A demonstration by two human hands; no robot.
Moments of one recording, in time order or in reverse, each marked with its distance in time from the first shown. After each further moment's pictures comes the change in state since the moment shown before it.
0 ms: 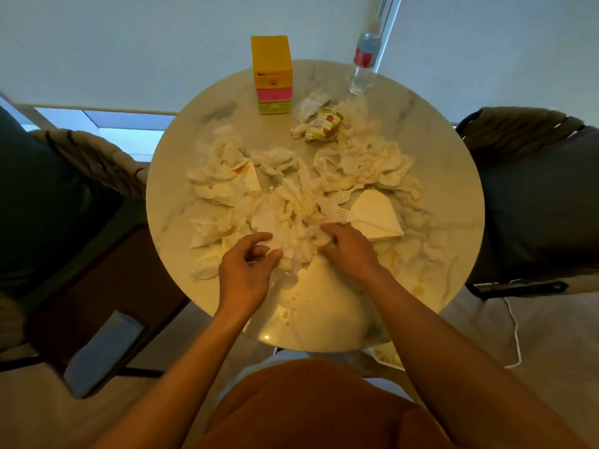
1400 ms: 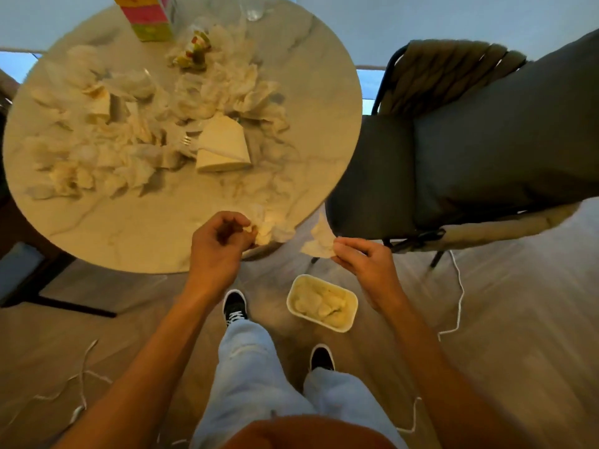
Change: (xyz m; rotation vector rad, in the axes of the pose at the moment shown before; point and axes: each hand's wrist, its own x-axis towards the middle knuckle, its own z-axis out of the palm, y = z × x) left_hand -0.169 0.032 0.279 -0.132 0.018 -0.030; right_hand -0.186 0.300 -0.132 1.029 0.017 0.315
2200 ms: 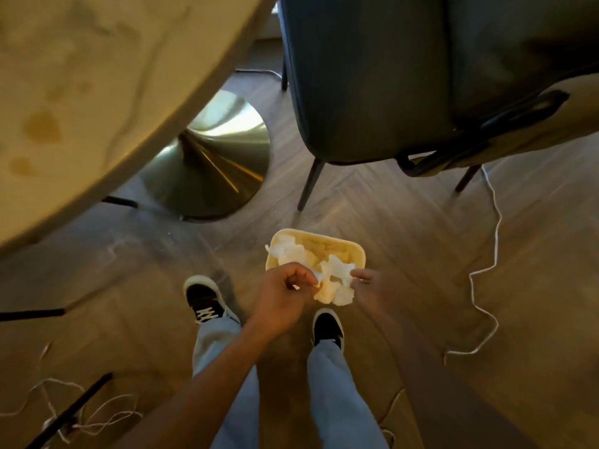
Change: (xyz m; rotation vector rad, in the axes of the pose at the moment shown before) left_hand -0.010 -0.311 0.140 0.376 -0.489 -0.294; right_hand 0.117 0.343 -0.059 -0.479 0.163 0.390
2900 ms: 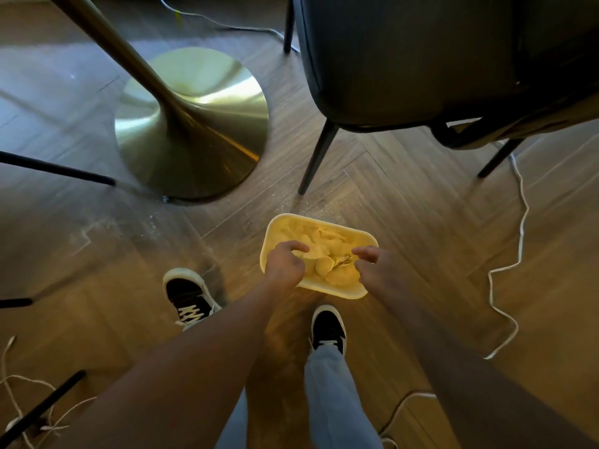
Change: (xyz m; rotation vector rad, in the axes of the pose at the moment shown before) left_hand 0.122 -0.111 0.044 0.210 0.017 -0.302; right_hand 0.065 0.017 0.031 0.007 -0.047 -0.044
